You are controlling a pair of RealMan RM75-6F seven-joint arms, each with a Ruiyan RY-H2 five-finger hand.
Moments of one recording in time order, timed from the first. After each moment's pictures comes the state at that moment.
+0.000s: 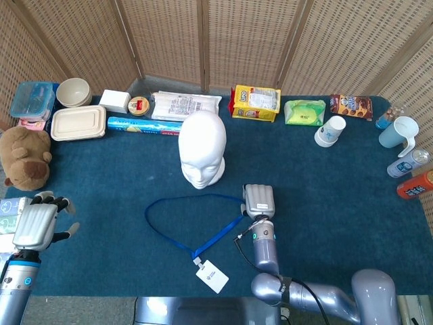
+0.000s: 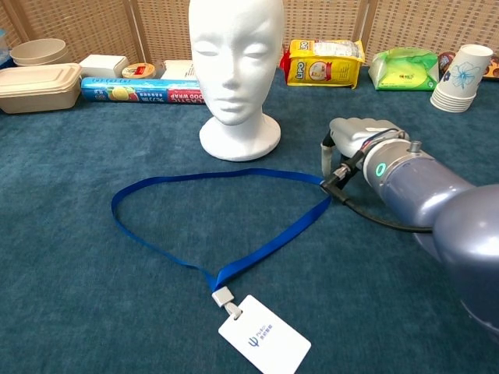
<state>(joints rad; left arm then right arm) -0.20 -1.17 -0.08 -1.81 1.36 1.38 0.31 0.80 -1.95 0.38 -1.43 -0.56 1.30 -0.97</state>
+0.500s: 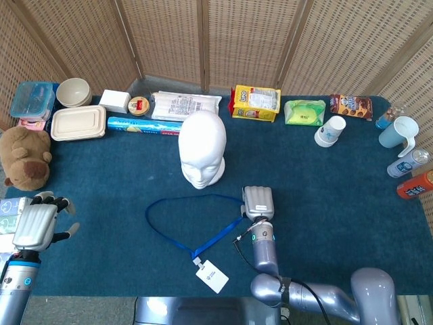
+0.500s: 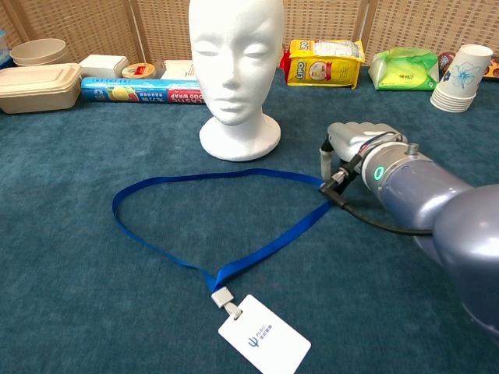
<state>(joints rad) -0.20 -1.18 -0.07 -1.80 1.36 1.38 0.30 0.81 -1.95 0.37 -1.45 -0.53 1.30 -0.99</state>
